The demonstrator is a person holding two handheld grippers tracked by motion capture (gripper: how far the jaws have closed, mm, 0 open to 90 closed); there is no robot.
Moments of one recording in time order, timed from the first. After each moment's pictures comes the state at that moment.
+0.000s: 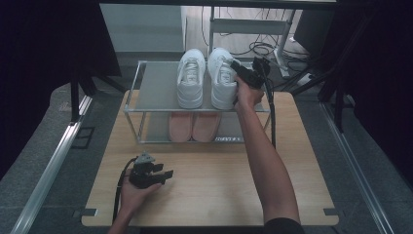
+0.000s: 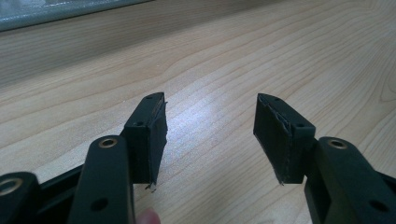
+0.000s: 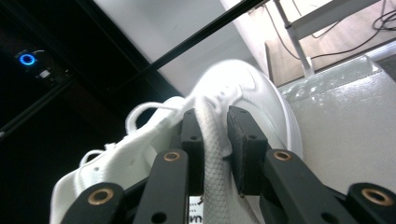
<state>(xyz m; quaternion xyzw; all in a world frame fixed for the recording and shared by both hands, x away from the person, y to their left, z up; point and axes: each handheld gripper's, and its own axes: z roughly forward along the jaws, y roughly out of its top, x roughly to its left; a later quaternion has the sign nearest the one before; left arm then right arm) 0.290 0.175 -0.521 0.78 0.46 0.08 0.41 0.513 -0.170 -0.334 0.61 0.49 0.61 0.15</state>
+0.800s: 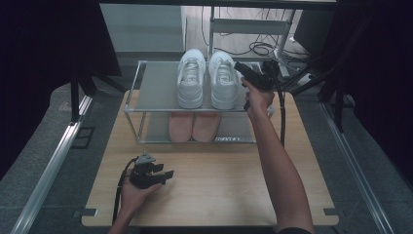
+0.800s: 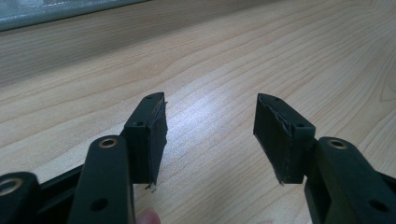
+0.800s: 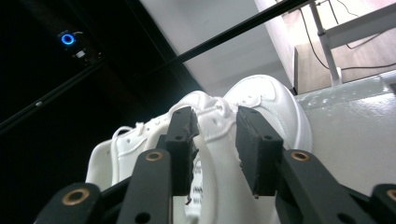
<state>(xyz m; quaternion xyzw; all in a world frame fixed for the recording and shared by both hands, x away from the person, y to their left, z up) 0.290 0.173 -0.522 0.78 0.46 0.08 0.41 0.489 -0.198 -0.326 0.53 0.54 0.63 0.14</state>
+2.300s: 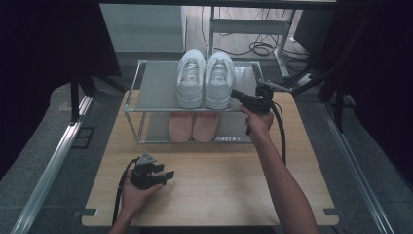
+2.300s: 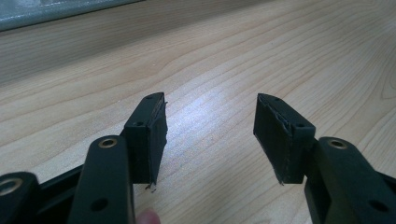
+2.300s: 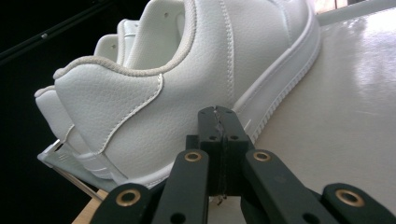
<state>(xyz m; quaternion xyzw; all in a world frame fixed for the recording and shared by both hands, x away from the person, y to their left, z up) 0.288 0.171 -0.521 0.79 0.46 0.08 0.40 0.449 -0.192 -0.372 0.50 0.62 0.59 0.11</state>
